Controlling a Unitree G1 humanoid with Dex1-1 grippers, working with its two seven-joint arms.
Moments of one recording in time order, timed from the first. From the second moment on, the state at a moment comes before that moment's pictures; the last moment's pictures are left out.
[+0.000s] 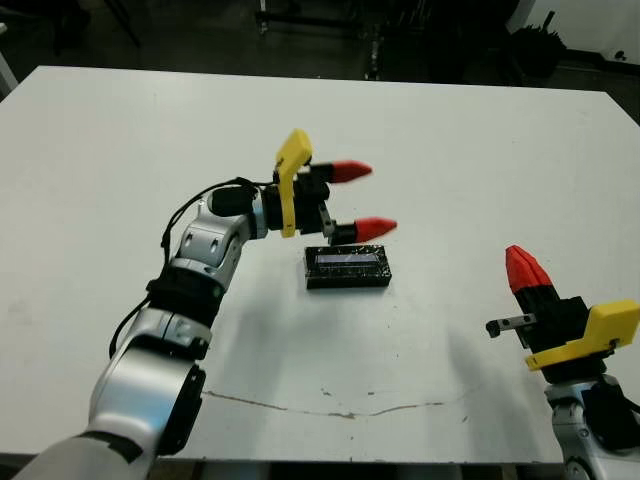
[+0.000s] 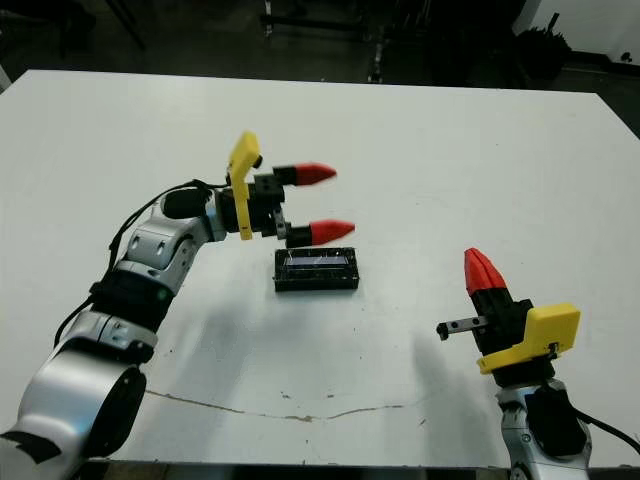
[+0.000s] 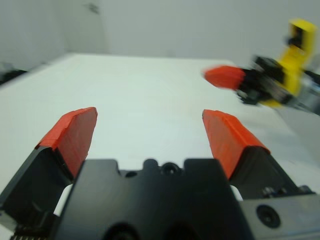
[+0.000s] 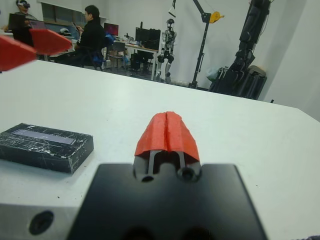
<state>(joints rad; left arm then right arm) -0.71 0.12 -0.06 0.40 -0.22 0.17 -0.93 0.26 -0.26 -0.16 -0.33 0.24 -0.09 0.29</state>
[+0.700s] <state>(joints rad) -0.37 0.00 -0.33 0.08 -0.08 0.24 -0.46 0.26 -0.27 -0.16 -0.33 0.23 -0.10 0.29</state>
